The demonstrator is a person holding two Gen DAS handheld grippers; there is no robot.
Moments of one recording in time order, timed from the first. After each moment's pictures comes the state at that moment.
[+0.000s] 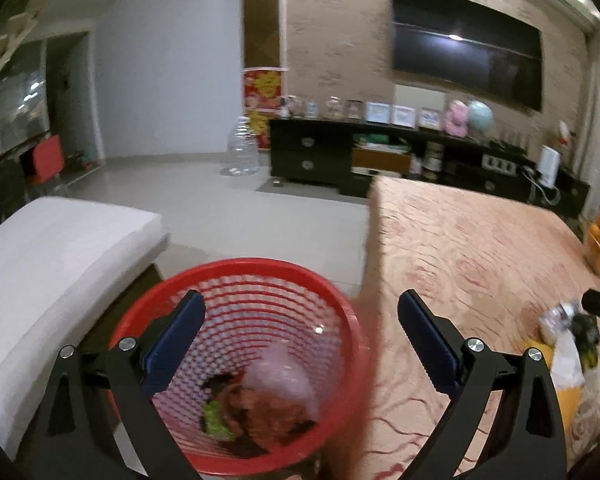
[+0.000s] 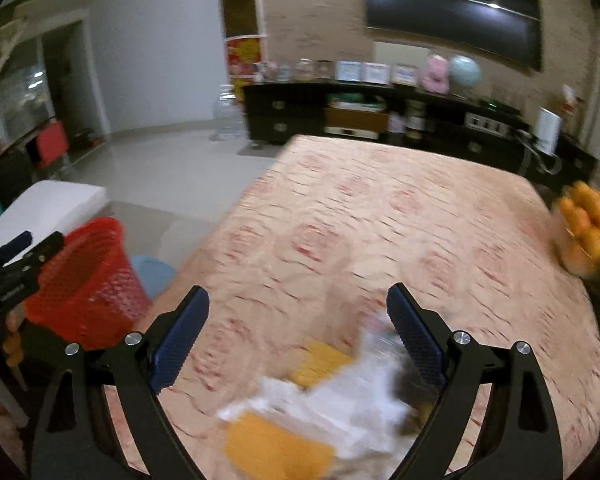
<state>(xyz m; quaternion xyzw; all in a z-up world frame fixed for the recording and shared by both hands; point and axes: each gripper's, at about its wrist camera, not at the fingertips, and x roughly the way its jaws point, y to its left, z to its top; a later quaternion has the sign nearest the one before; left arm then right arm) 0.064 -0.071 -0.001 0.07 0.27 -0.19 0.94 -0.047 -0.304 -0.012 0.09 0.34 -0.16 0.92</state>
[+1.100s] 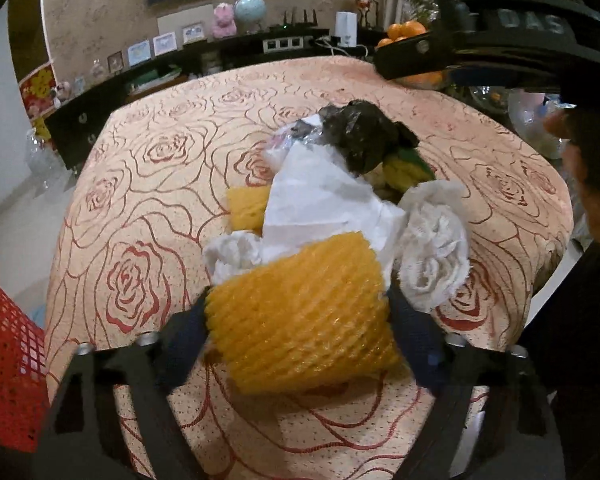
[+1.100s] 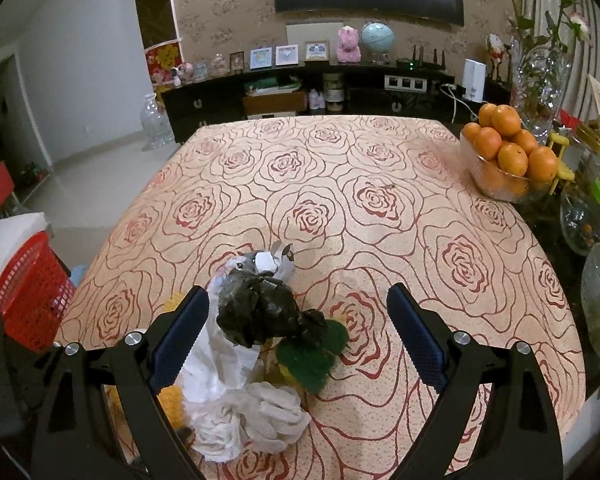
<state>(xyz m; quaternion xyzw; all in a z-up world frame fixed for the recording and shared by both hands) -0.061 -0.247 -0.112 0.24 0.35 -0.48 0.77 -0.113 -0.374 -0.036 0.15 0.34 -0.24 0.90</state>
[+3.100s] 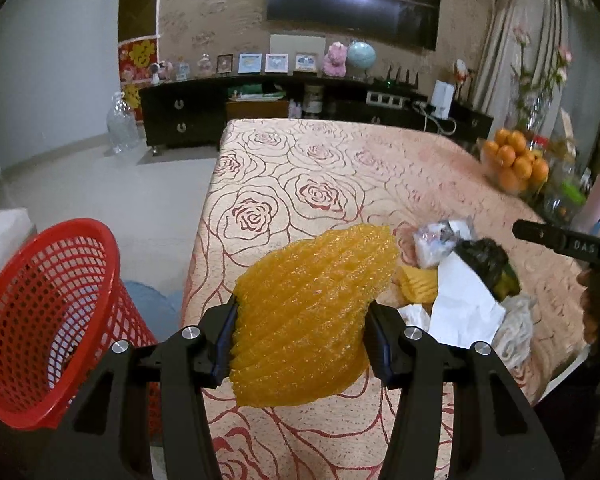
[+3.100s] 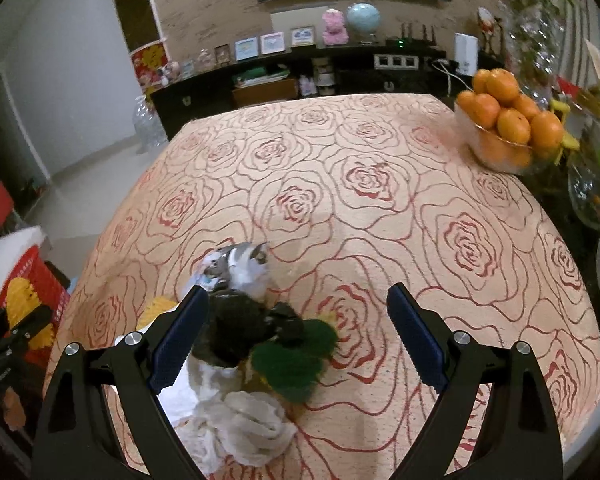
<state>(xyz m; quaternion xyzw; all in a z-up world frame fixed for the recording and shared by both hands) 0.020 -0.161 -0.048 0.10 0.33 -0.37 0.86 -0.115 -0.406 -0.054 0.20 0.34 -0.25 0.88</state>
